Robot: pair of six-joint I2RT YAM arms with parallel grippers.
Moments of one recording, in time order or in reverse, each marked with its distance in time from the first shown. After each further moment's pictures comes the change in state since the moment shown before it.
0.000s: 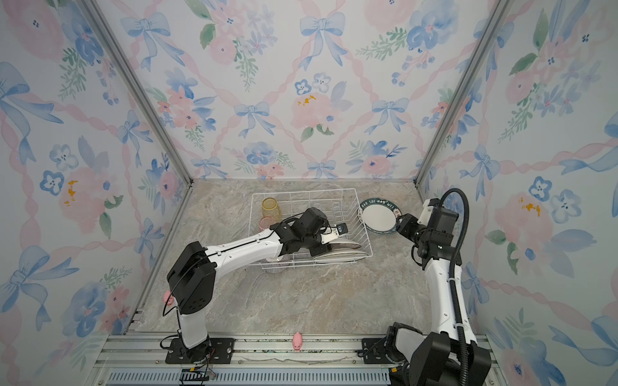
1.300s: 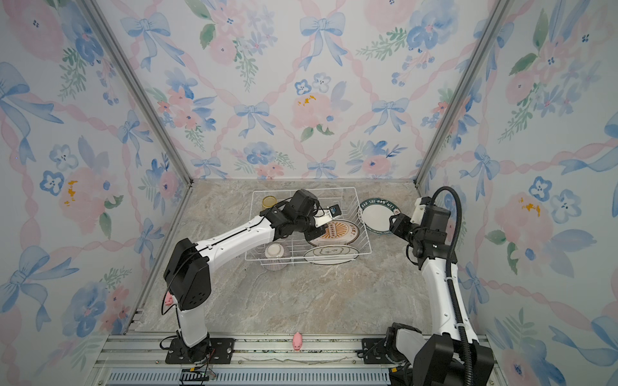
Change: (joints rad) left arm 0.116 0.000 0.161 -0.073 0.113 0.004; right arm 0.067 0.002 0.000 0.003 0.002 -0.005
